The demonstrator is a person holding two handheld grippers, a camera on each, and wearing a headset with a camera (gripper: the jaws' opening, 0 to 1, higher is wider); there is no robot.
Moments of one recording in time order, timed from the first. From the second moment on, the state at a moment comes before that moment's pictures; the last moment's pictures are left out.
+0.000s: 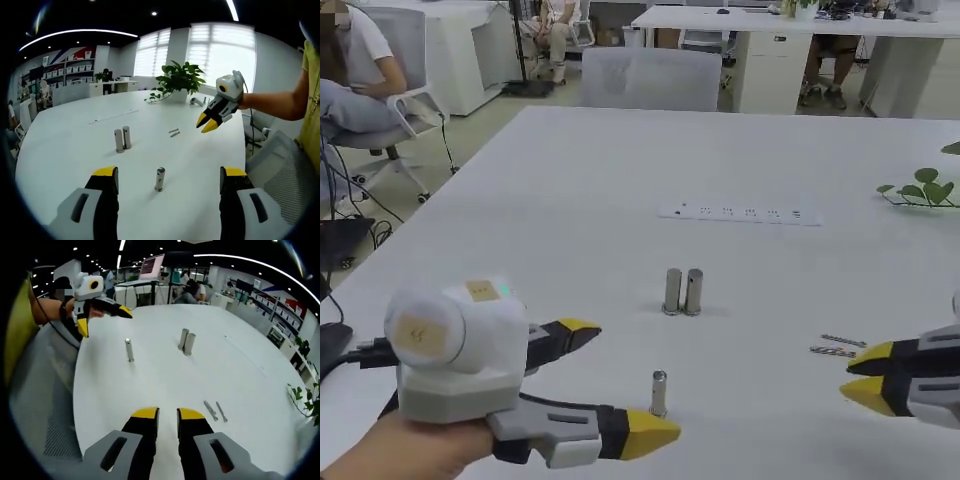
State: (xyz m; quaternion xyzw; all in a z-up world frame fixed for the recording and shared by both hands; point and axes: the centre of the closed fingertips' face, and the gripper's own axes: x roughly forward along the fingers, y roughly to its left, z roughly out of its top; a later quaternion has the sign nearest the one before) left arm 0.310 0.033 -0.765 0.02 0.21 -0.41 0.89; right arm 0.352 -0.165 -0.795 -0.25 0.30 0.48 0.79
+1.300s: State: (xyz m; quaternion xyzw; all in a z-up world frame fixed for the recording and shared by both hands) left arm 0.313 0.044 -0.770 0.01 0.22 -0.40 0.89; right arm 0.445 -0.179 -0.848 -0.36 0.37 0.48 0.71
